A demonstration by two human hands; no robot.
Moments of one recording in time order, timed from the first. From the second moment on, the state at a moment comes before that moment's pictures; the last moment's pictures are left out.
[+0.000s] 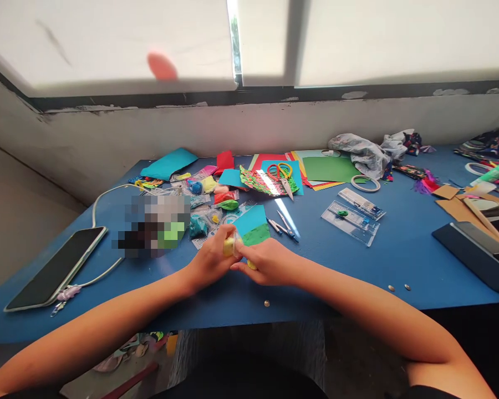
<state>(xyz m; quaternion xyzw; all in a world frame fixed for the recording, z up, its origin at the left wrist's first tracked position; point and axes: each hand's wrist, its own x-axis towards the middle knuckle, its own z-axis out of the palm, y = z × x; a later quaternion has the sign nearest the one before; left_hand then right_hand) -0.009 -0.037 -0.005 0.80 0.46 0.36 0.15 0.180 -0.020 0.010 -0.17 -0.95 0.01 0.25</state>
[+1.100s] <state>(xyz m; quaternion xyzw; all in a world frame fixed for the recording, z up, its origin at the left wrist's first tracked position) -0.015 -0.034 -0.002 0.83 0.40 0.33 -0.22 0.160 -0.033 0.014 -0.33 -0.79 0.37 0.37</state>
